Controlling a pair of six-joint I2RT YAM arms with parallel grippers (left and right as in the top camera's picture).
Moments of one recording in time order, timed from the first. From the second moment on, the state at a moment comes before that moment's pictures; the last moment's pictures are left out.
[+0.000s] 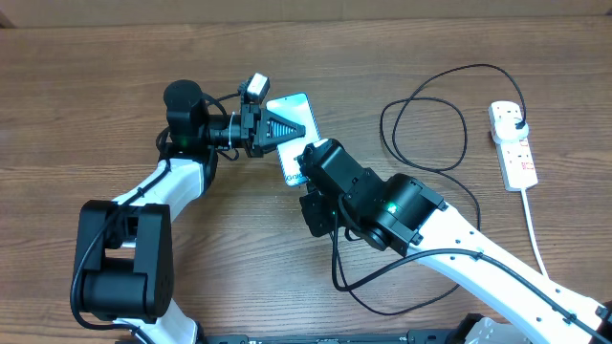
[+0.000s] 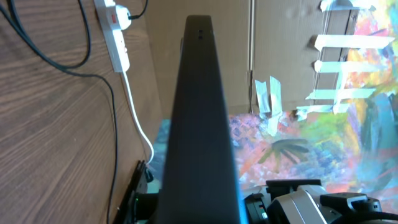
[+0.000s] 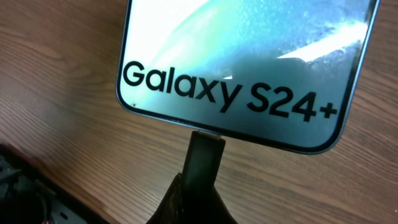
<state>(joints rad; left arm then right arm) -0.11 1.81 0.95 0.75 1.50 -1.36 0.86 1.45 1.31 -0.91 -0.02 0.44</state>
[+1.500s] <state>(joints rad) -0.26 1.83 1.29 -0.57 0.77 -0.40 0.73 0.82 1.47 -1.31 0.32 0.64</state>
